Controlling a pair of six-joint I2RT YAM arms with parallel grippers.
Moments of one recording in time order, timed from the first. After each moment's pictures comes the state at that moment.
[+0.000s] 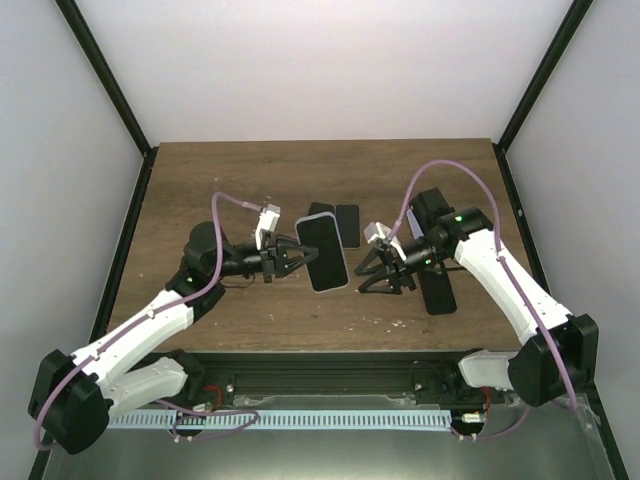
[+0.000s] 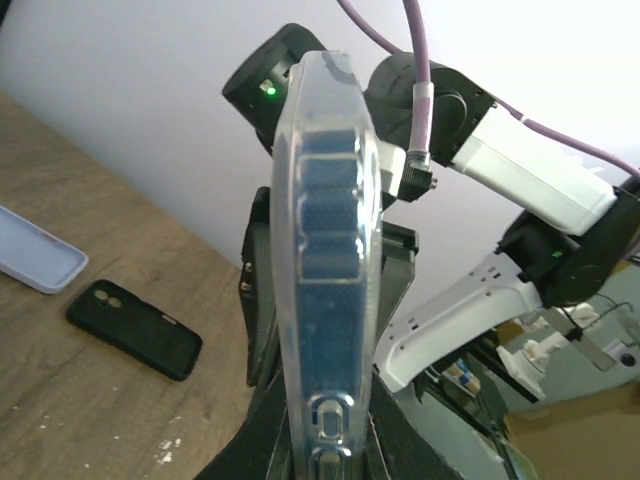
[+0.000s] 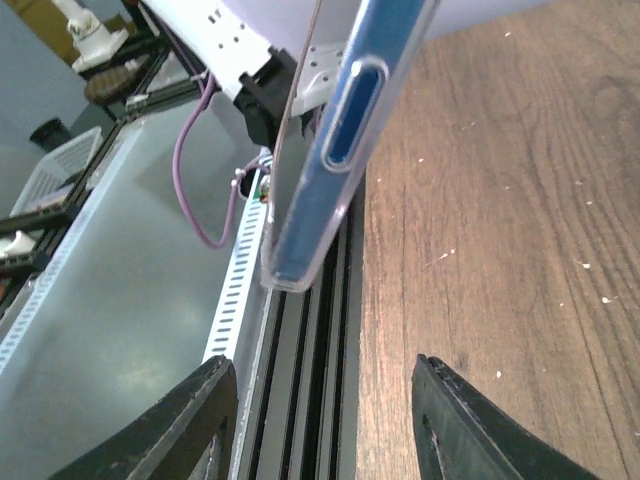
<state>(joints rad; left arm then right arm) -0.60 1.02 0.64 0.44 0.84 -0.72 0.36 1.28 1.15 -1.20 -1.17 -0.94</state>
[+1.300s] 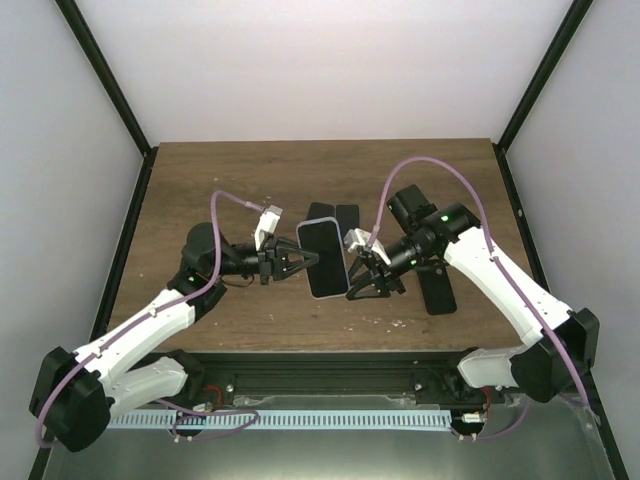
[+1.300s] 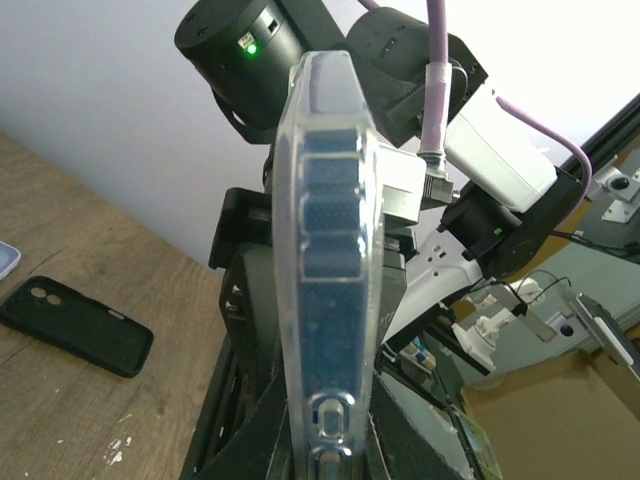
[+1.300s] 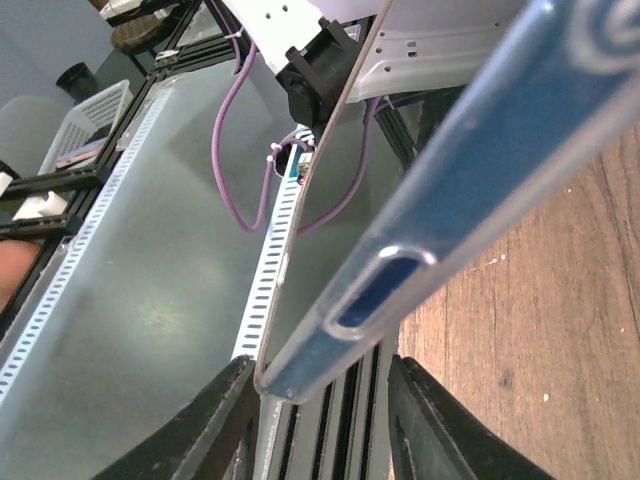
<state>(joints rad) -0.60 1.03 0.64 0.53 0.96 -0.81 0.55 1.30 1.26 -1.23 -1.06 -0.86</state>
